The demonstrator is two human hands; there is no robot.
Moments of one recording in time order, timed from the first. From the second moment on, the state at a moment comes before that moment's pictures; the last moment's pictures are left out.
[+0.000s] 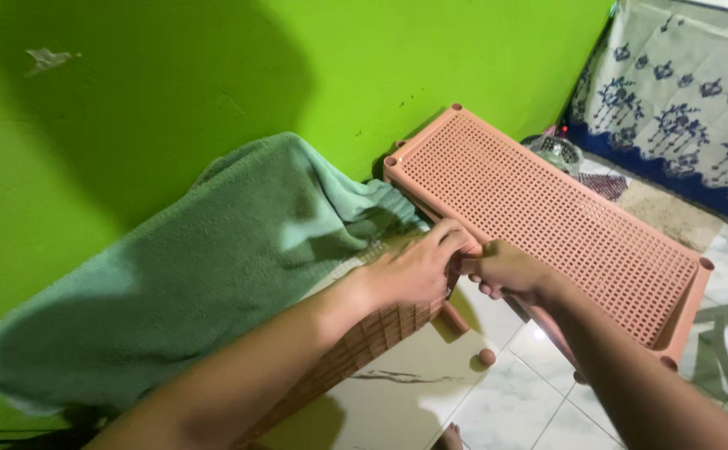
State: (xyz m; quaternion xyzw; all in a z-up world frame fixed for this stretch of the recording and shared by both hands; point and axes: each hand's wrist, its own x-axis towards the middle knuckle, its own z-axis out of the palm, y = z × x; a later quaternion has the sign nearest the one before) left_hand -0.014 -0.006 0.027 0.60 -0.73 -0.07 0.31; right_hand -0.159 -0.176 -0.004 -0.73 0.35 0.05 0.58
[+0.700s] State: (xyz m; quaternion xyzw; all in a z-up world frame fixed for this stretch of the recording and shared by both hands) left_hand -0.014 -0.026 0.027 0.61 -0.70 -0.14 0.34; right_hand -0.151 -0.193 -0.014 -0.52 0.33 0.17 0.77
